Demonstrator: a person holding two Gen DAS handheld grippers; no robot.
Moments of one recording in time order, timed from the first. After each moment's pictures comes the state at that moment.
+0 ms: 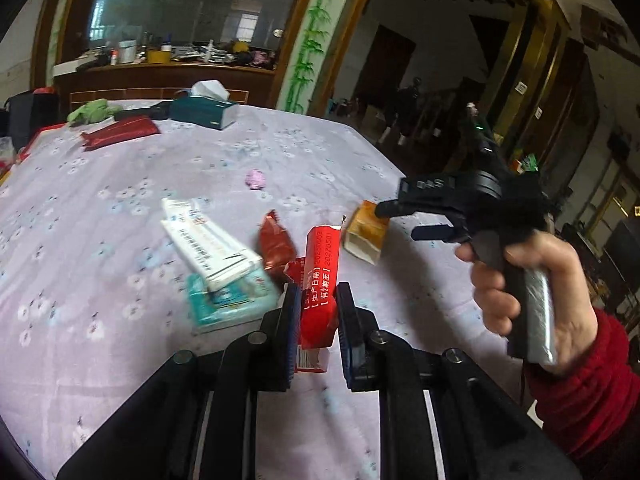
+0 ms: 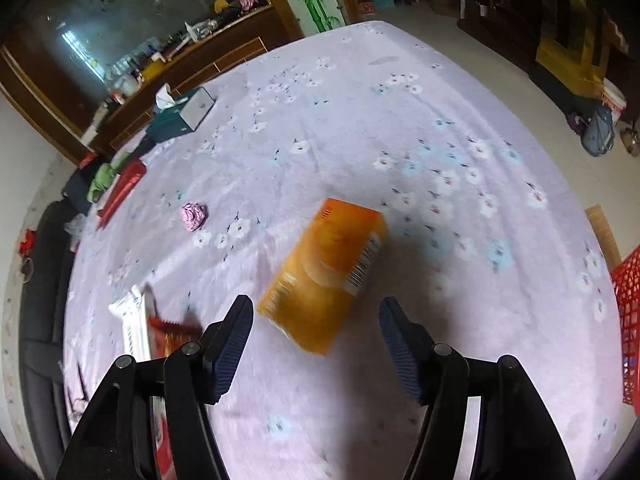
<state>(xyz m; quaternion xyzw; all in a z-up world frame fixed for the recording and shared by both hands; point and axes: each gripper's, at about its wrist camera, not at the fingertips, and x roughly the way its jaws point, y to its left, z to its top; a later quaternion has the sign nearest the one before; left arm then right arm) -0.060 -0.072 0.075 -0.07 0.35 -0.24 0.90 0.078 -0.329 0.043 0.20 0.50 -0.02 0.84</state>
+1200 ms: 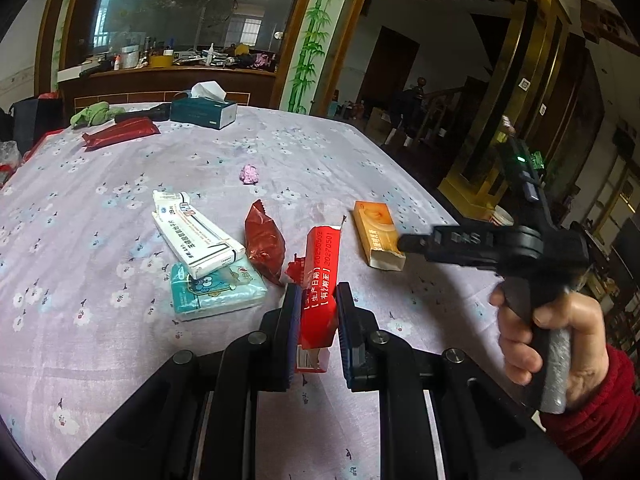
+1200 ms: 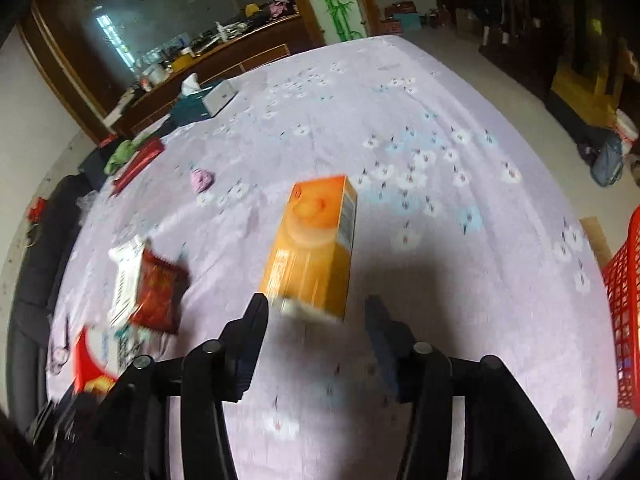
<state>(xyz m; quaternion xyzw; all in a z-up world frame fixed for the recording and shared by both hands) -0.067 -0.094 0.066 -0.06 0.35 -0.23 0.91 0.017 -0.344 0.038 0.16 0.47 0.01 0.87</state>
